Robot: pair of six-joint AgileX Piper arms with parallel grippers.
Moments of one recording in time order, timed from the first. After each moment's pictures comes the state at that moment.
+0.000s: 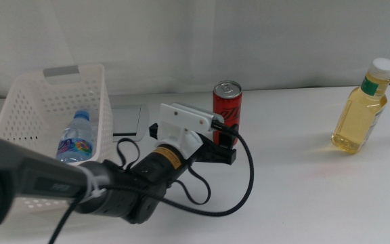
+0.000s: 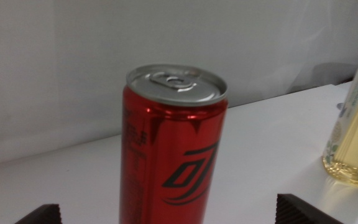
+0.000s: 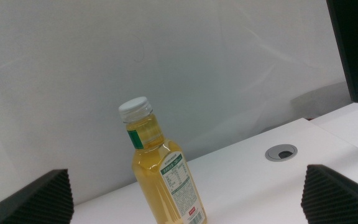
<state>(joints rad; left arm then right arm) -0.62 2.01 -0.85 -0.06 -0.84 -0.12 -0.04 0.10 0.00 0.22 -0.04 0.09</state>
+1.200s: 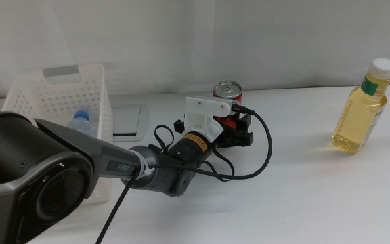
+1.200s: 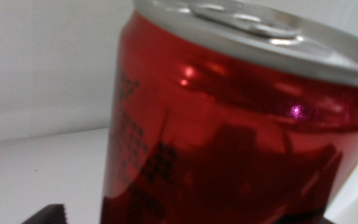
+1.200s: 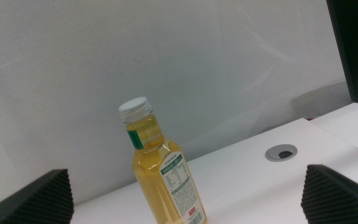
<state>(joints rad) -0.62 2.28 -1.21 -0.11 -0.73 -0.18 -0.04 0.10 0.00 0.22 -0.04 0.09</state>
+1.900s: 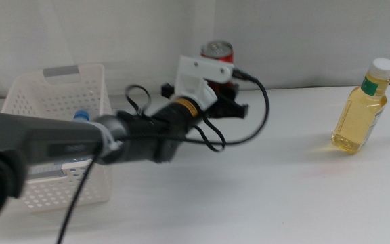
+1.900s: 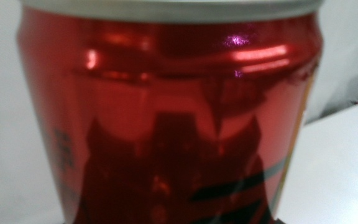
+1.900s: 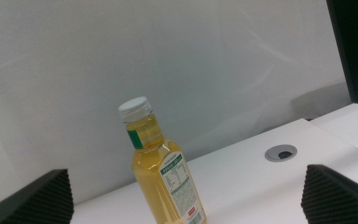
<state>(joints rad) -0.59 2.05 -1.21 -0.13 -0.50 0.01 -0.04 0.10 0.00 0.22 -0.04 0.08</state>
